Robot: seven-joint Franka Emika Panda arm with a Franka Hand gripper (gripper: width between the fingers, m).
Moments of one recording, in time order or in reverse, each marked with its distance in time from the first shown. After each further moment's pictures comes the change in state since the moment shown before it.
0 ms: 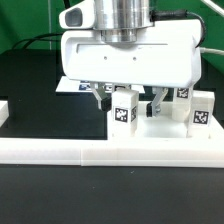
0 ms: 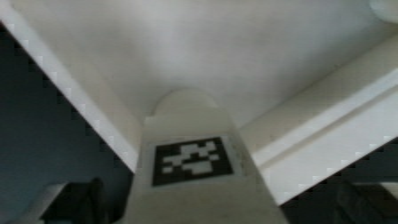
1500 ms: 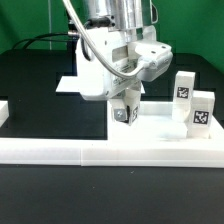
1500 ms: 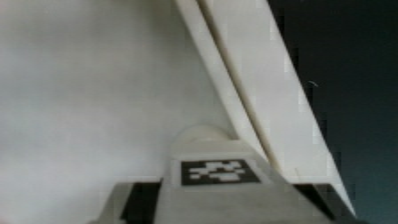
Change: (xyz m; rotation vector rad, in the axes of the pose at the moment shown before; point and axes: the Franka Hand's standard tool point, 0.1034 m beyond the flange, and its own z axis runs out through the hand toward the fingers) arm -0.001 0.002 0.003 0.055 -0.039 1.410
